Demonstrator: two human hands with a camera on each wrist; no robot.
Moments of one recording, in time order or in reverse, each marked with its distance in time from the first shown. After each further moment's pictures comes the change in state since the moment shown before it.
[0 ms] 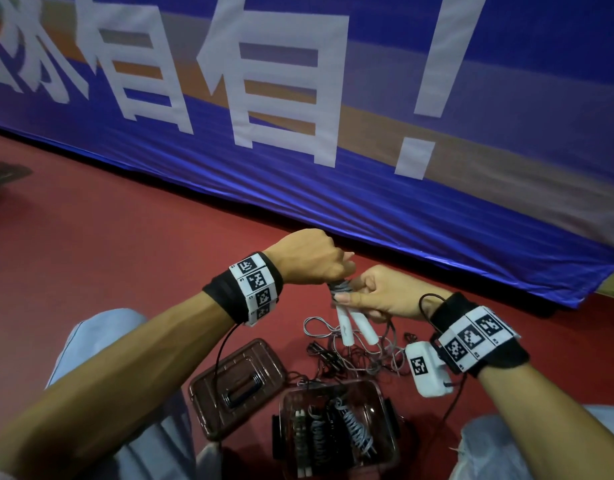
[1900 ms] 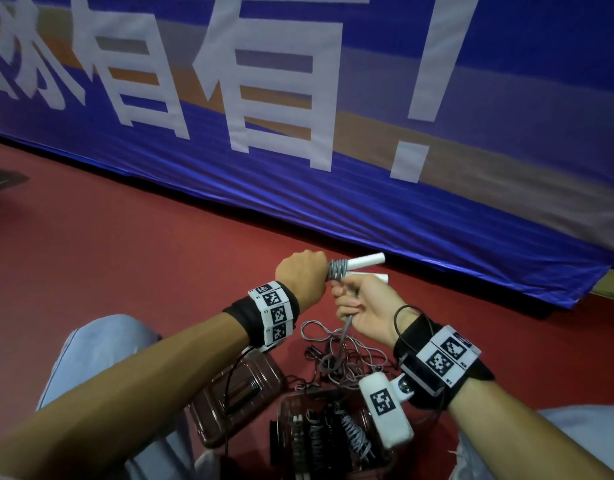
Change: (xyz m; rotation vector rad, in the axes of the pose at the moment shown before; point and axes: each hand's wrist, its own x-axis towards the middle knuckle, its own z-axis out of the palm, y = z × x) left_hand 0.011 0.044 0.020 -0.448 -0.458 -1.057; right_hand 0.027 -0.008 0.042 1.317 0.339 0.239
